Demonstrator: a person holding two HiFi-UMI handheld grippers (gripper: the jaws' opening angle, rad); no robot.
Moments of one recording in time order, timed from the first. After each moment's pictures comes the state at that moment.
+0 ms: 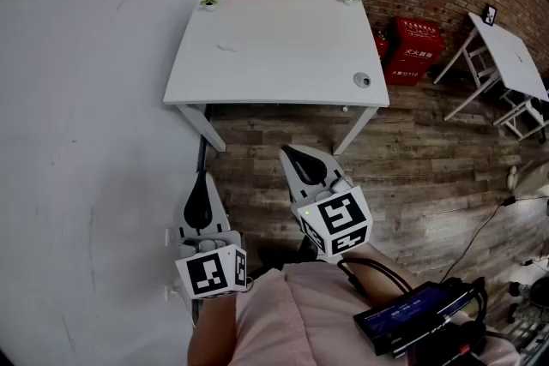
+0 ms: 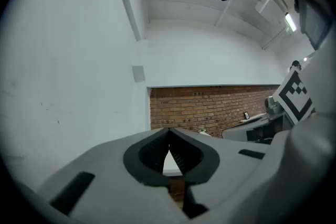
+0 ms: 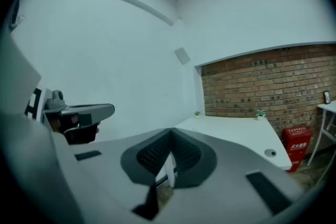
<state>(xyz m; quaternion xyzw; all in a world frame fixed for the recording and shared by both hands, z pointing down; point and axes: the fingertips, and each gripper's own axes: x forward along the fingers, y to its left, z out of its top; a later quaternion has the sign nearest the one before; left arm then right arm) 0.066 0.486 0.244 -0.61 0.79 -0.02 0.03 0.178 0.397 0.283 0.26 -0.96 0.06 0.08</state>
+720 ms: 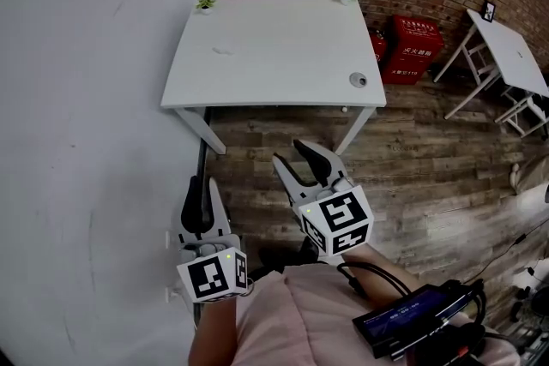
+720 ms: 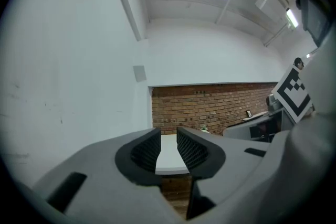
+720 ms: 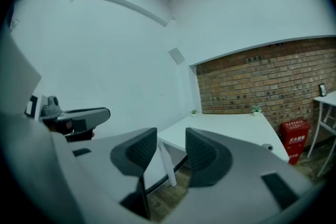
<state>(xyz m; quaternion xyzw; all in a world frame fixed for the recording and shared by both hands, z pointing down) 0.078 0.490 0.249 -0.60 0.80 -0.03 0.03 0.197 0.390 0.287 0.28 -0.95 0.09 0.08</state>
